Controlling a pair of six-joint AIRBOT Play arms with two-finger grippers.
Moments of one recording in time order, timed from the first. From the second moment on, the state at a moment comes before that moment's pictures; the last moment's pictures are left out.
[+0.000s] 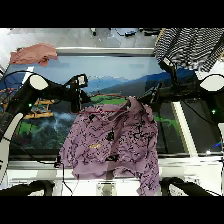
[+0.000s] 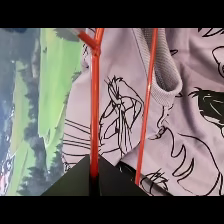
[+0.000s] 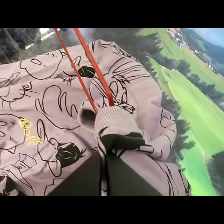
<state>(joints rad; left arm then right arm) -0.24 -1.39 1.37 0.84 -1.07 0.01 0.00 -1.18 1.30 -0.68 1.37 0.43</state>
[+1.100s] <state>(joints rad) -0.30 -1.36 1.37 0.90 -0.98 -0.02 0.07 -1.18 1.36 -0.72 1.30 0.43</state>
